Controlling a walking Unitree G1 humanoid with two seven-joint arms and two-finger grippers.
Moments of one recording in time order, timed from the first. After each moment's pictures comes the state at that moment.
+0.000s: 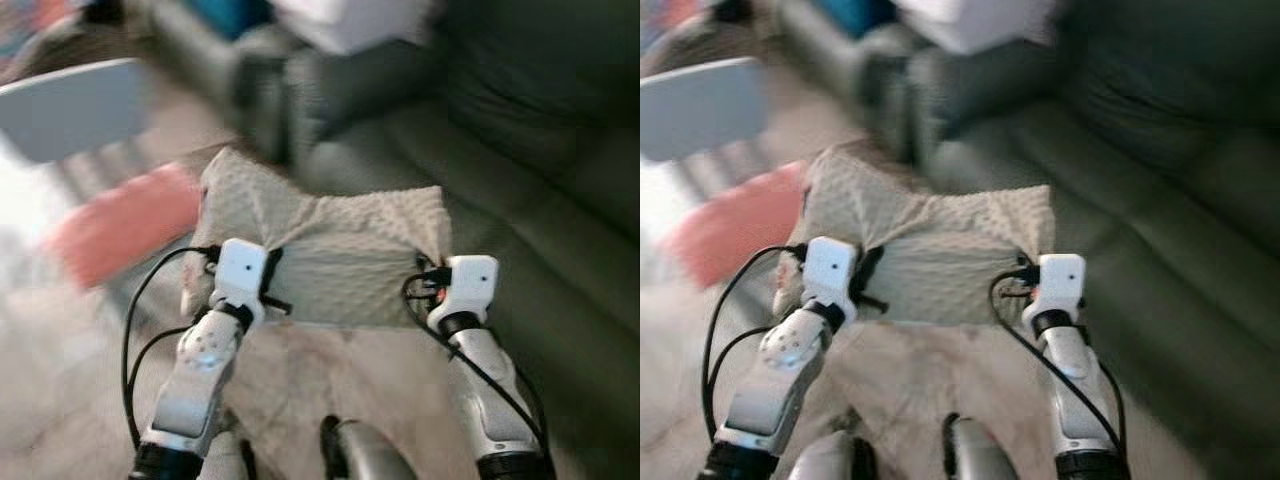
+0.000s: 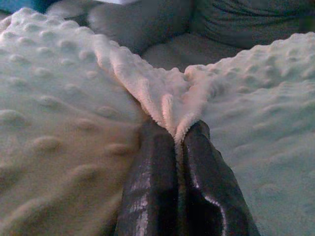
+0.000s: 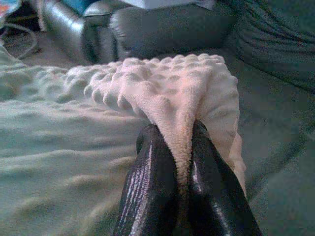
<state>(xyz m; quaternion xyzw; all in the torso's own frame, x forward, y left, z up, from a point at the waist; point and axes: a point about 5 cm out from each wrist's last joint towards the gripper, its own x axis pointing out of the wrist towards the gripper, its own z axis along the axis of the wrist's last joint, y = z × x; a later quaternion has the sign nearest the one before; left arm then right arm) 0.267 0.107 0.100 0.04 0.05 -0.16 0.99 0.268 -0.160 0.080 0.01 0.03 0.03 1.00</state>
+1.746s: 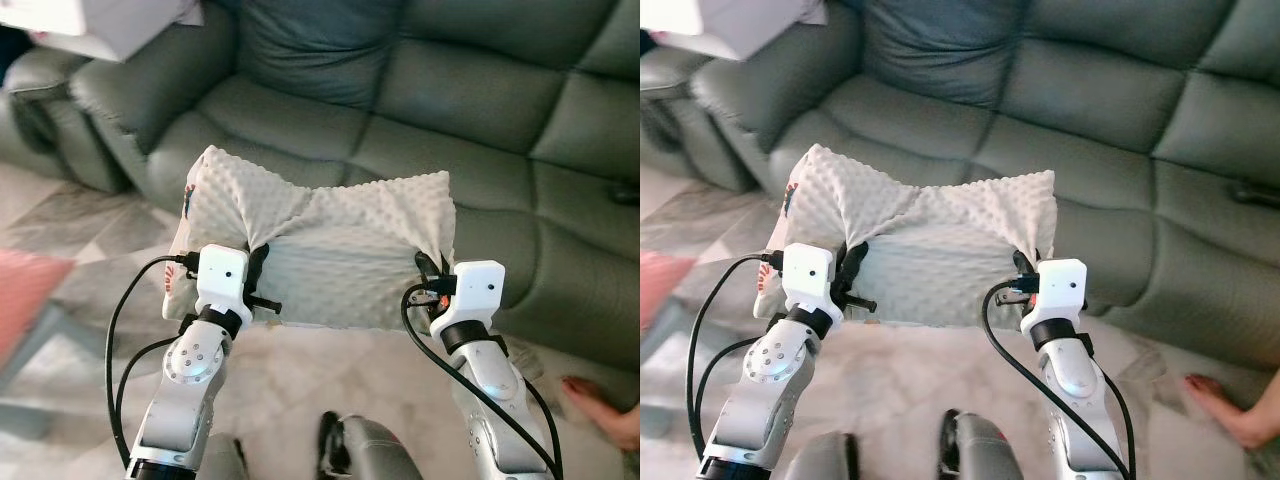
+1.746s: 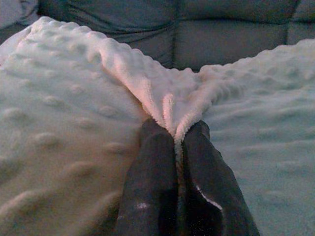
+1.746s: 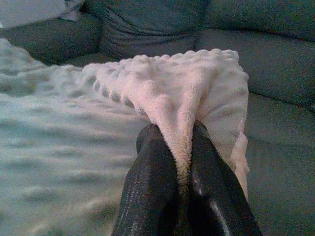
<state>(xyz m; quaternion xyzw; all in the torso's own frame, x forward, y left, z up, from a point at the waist) 0.259 0.119 0.104 0.02 0.00 -0.13 0.99 0.245 -0.156 0.100 -0.01 0.00 0.05 1.00</state>
